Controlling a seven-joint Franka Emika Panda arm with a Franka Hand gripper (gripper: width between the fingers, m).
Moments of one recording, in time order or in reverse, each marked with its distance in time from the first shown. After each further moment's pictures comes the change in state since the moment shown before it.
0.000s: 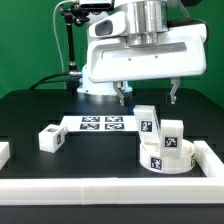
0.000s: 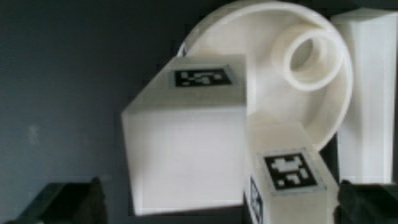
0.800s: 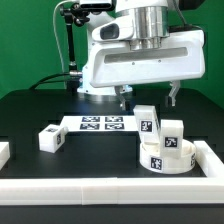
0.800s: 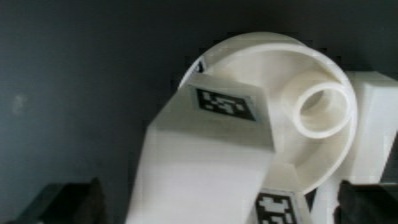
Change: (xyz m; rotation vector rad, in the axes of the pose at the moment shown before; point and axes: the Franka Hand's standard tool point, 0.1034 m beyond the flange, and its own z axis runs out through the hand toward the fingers) arm -0.006 0.001 0.006 -0.020 0.012 -0.361
